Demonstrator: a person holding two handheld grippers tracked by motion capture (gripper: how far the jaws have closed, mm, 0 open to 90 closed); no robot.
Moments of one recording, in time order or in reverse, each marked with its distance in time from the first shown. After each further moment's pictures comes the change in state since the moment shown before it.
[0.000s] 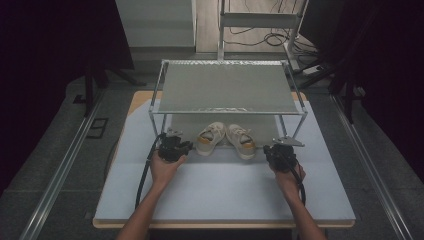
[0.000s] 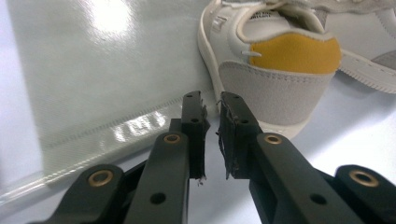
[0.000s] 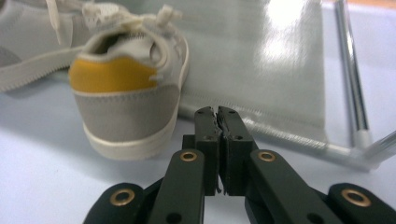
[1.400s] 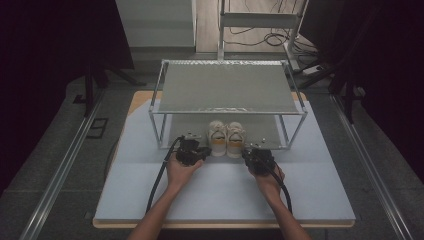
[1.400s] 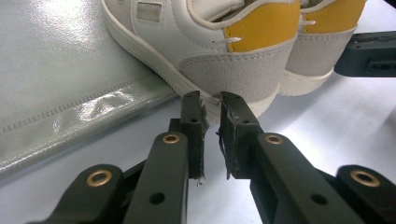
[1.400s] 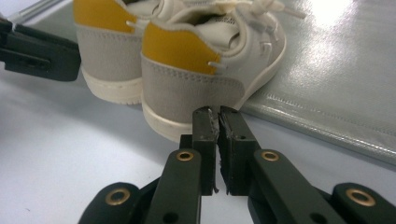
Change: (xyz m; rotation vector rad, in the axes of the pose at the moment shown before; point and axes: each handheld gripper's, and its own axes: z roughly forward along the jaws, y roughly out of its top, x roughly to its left) left arm -0.042 0.004 0.024 0.047 -0.124 0.036; right arm 0.055 -0.002 0.019 -0.006 0.125 -0.048
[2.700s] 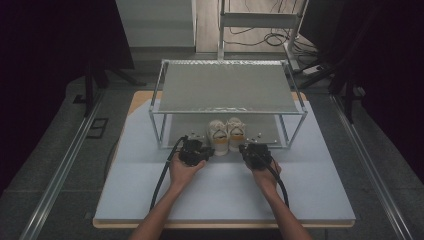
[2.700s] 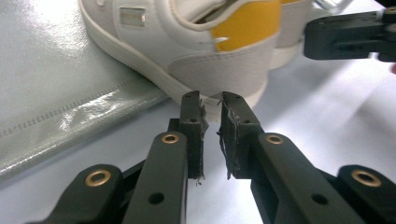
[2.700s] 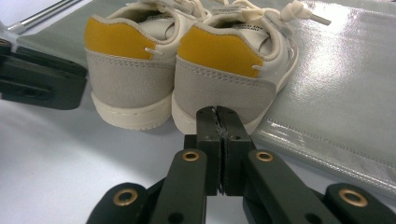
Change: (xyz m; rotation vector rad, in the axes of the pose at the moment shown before) left arm -0.009 0.002 0.001 -0.009 -0.030 0.035; right arm 0.000 0.014 0.013 -0.017 0.011 -0.033
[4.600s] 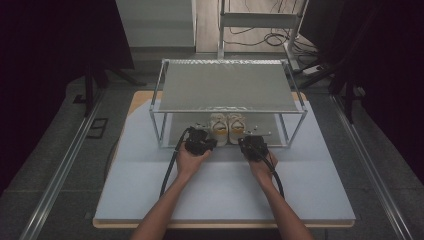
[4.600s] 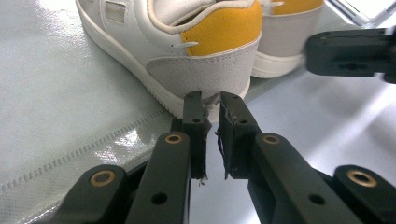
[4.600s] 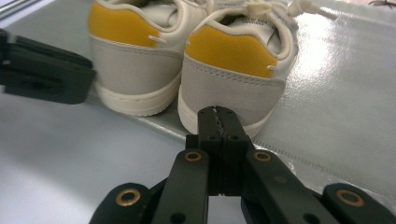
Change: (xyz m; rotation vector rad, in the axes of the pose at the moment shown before) left arm 0.010 0.027 0.028 0.020 0.060 -0.041; right arm -0.008 0.014 0.027 0.026 -0.054 -0.013
